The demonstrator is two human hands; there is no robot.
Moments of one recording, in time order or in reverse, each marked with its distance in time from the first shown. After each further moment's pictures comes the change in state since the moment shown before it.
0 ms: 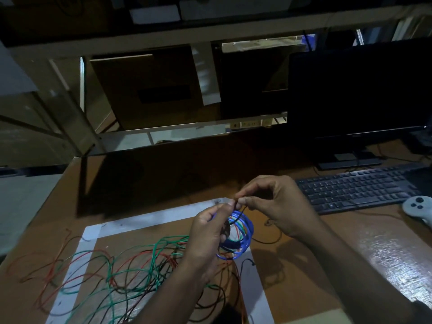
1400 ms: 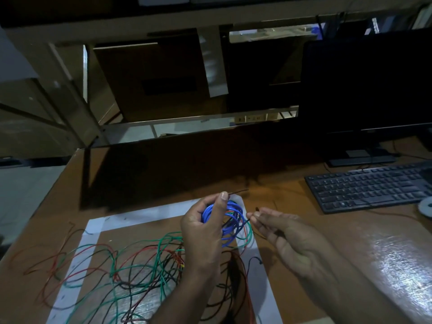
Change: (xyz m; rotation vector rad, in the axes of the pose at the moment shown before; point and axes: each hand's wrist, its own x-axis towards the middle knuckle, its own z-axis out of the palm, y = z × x) left_hand -0.009 0.006 -0.001 0.086 0.337 0.266; right_hand -0.026 0.009 0.044 1.151 0.356 0.780
